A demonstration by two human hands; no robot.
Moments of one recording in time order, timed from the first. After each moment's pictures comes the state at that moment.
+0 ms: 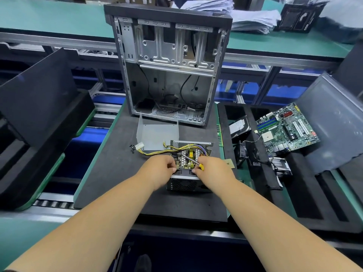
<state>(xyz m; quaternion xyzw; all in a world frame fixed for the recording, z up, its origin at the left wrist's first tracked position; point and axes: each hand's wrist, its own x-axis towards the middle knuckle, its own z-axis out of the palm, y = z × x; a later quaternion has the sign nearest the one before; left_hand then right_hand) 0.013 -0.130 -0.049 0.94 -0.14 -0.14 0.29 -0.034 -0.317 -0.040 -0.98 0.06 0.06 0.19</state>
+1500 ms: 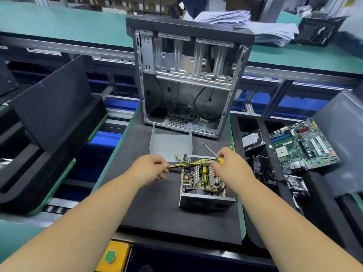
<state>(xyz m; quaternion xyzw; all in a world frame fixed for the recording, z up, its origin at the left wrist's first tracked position) 0.057 -0.072 -0.040 0.85 -0.02 -0.20 0.49 0.009 -0.326 -0.013 -0.96 0.13 0.01 0.24</state>
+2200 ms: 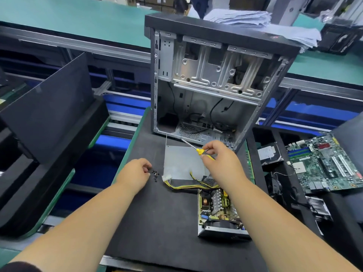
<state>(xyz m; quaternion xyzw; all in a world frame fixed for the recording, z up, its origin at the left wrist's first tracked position) 0.152 0.004 -0.100 0.94 0.02 -0.12 0.32 0.097 -0.250 -0.005 -0.92 0.09 -0.04 0.39</state>
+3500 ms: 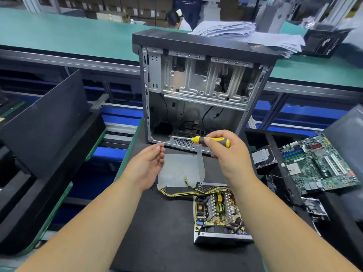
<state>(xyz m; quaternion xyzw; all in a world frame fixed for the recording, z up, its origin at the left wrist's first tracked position) 0.146 -0.055 -0.015 0.44 0.10 -0.17 0.87 0.086 -0.260 0.050 -0.76 0.09 -0.15 0.63</state>
